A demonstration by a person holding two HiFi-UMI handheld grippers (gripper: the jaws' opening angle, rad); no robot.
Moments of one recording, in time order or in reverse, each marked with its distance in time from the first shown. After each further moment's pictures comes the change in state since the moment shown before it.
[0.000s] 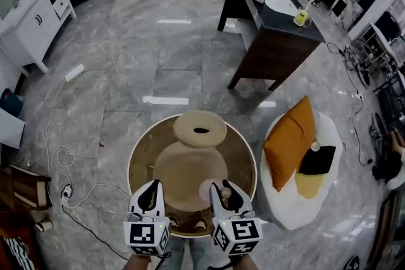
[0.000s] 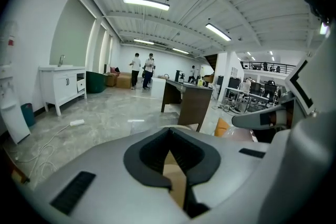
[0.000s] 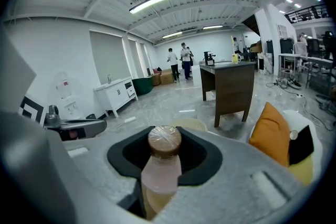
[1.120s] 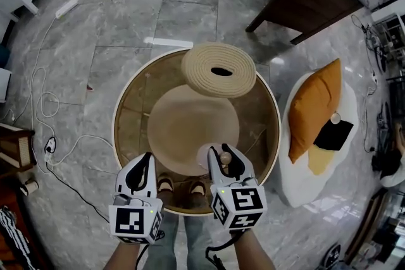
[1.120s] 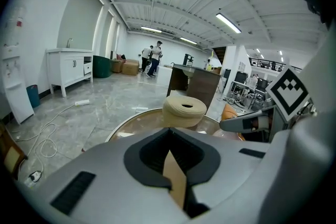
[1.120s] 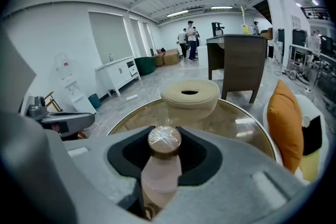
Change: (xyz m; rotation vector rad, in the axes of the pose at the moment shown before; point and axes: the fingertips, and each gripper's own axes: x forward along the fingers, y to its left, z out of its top) left arm 0.039 0.047 -0.134 -0.070 0.102 0.037; right arm 0.108 -0.014 -0.142 -0.037 0.205 0.033
